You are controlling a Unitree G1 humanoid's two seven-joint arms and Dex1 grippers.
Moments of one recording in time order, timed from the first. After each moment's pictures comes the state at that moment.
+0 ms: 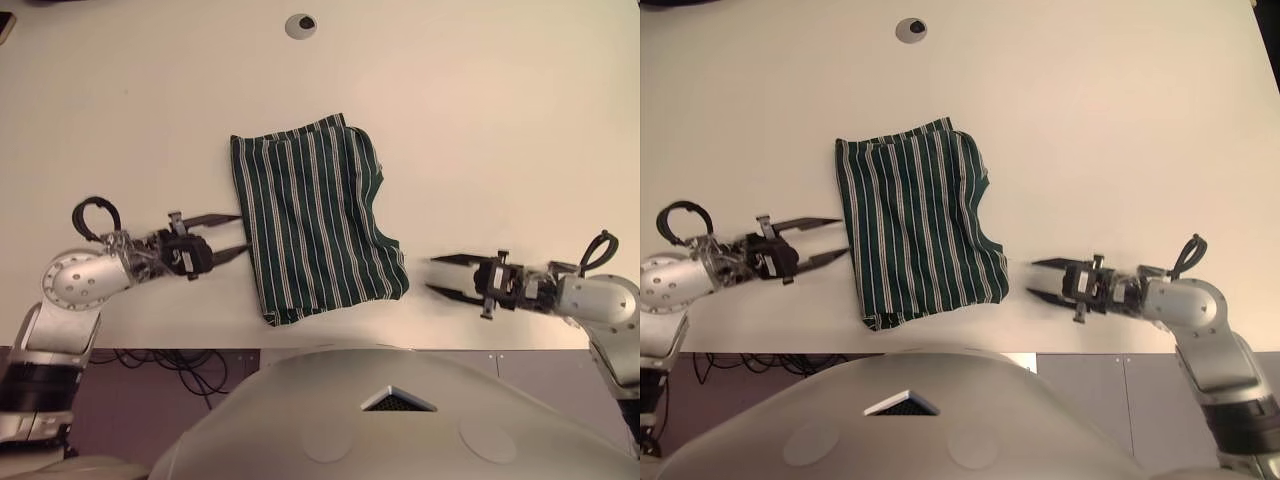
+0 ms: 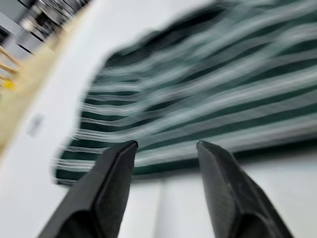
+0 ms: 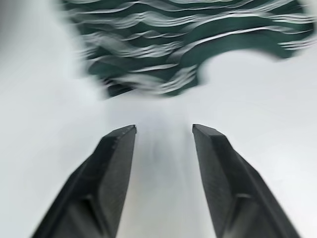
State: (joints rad) left arm 0.48 0.92 0.03 -0.21 -0.07 -0.43 -0.92; right arm 0.57 -0.92 0.05 -0.42 0.16 -0.07 1.03
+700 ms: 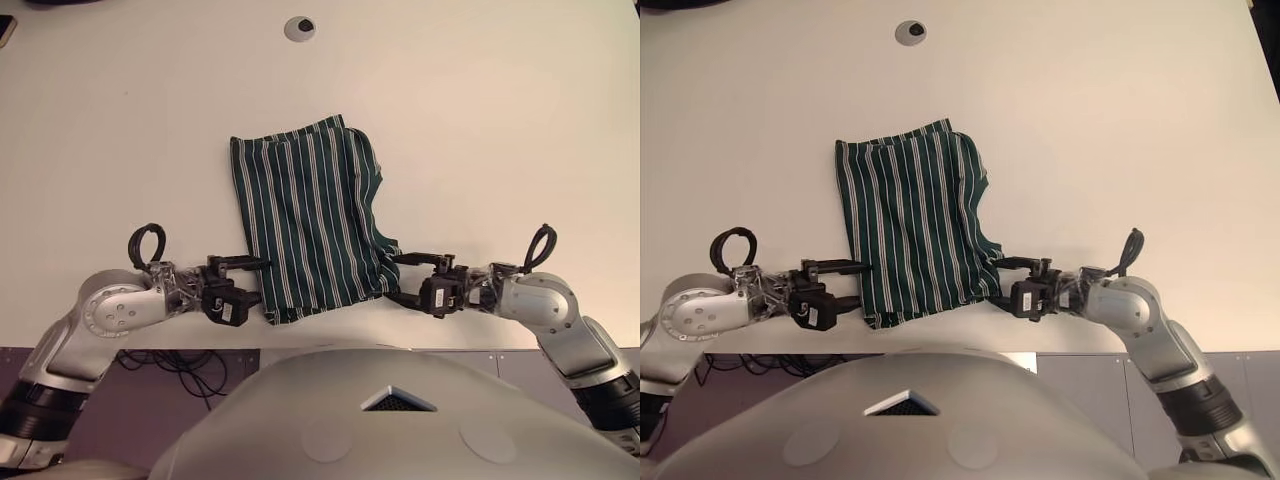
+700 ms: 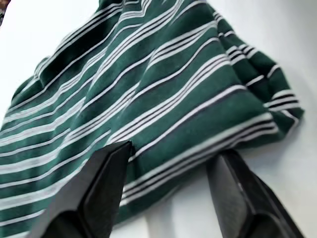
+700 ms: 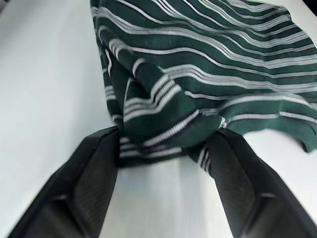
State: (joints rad) left arm 0.43 0.94 -0.15 -0.33 0.20 -0.43 -0.91; right arm 0.37 -0.77 0.33 -0.36 -0.12 -0.23 0.87
